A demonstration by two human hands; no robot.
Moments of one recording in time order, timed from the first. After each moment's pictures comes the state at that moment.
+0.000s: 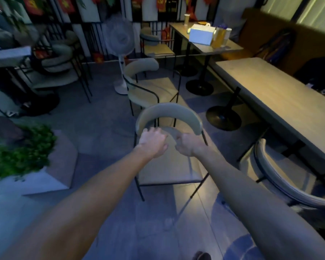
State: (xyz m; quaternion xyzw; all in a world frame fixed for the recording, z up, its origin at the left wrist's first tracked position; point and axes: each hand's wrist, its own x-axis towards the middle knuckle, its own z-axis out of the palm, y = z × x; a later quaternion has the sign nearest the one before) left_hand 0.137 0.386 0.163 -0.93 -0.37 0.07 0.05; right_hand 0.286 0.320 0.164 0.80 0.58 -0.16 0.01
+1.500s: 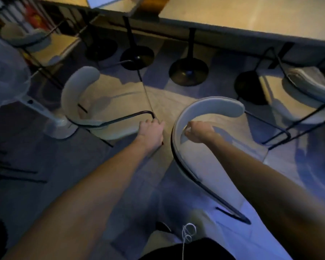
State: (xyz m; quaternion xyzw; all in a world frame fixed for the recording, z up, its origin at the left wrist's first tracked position) left_hand 0.232 0.968 0.068 -0.98 -0.01 0.14 0.11; right_hand 0.315 0.786 0.031 0.94 0.18 -0.27 -0.07
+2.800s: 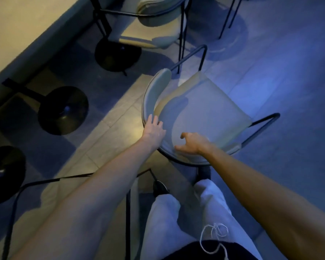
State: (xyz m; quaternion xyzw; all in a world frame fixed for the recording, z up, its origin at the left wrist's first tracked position) left_hand 0.496 0.934 -0.071 -0.64 0.65 0.11 0.40; right_hand 0.340 0.866 -0.077 0.81 -0.40 -0.29 -0.31
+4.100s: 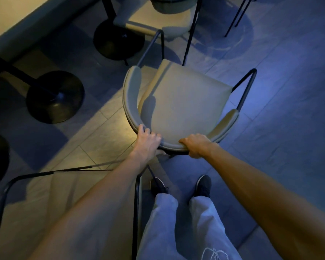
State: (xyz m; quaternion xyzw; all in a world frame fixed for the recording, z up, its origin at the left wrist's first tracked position) left_hand 0.545 1.021 -0.115 -0.73 0.64 0.11 0.20; right_hand 0.393 0.897 -0.088 0.87 -0.22 -0.42 -0.12
